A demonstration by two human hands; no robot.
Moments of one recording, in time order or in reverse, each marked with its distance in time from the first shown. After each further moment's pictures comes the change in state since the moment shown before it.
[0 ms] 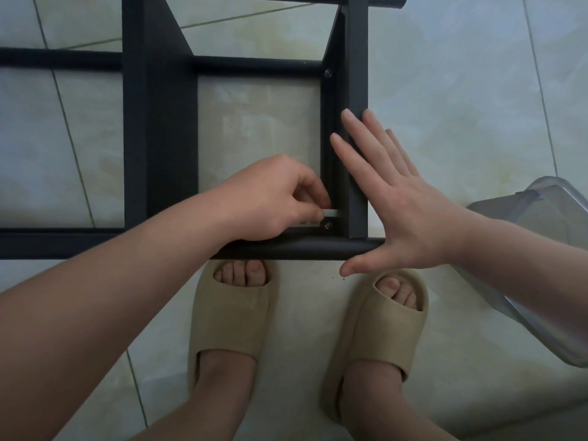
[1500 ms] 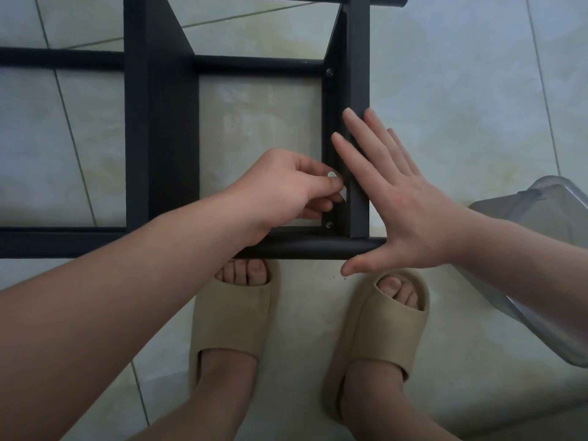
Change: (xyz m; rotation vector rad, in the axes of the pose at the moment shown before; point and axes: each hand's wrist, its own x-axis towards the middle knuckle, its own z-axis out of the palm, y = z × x) left_hand 0.007 0.009 0.016 -0.684 0.145 -0.185; right_hand 0.001 -0.001 0.001 0.003 0.003 -0.005
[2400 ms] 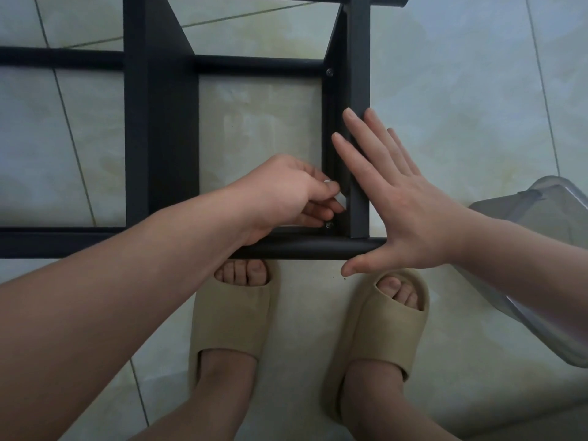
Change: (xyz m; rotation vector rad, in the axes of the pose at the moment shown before) left_hand -0.005 0.009 0.003 -0.060 -0.081 -0.121; right_hand 0.000 0.001 0.000 -0.004 0.004 -0.005
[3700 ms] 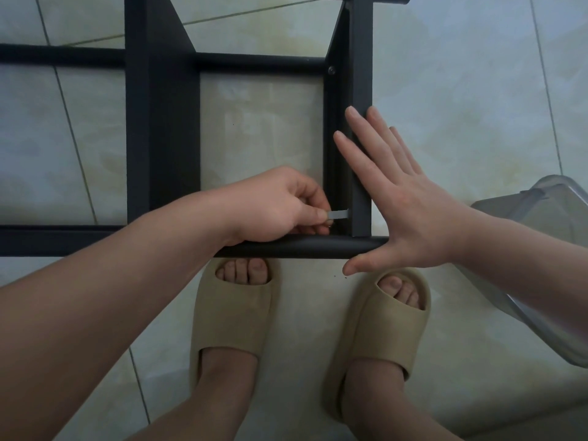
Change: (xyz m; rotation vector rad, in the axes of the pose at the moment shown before) left_hand -0.005 -0.007 -0.018 0.480 -0.159 0.063; right_hand 0.000 0.000 0.000 -0.001 -0.007 0.004
